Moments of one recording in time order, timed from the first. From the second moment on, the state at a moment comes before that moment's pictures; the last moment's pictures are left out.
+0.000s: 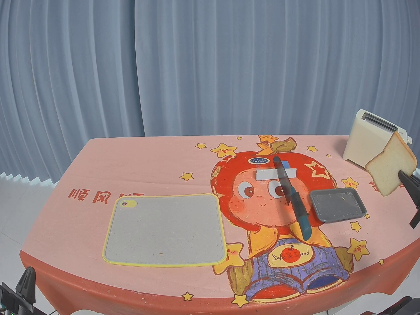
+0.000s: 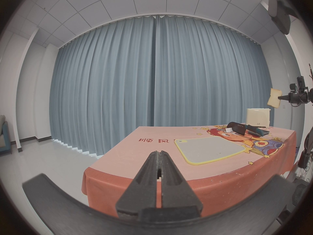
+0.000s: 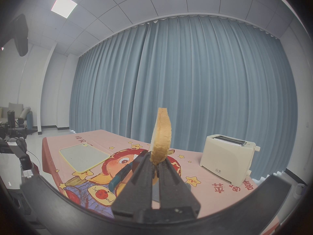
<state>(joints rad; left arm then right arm) 0.00 0.02 -0.02 -0.01 0.02 -0.01 -0.09 0.89 -0.28 -0.58 0.43 -0.09</state>
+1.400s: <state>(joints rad) 0.00 0.02 -0.02 -0.01 0.02 -0.01 -0.09 0.89 -0.28 -0.58 0.43 -0.09</state>
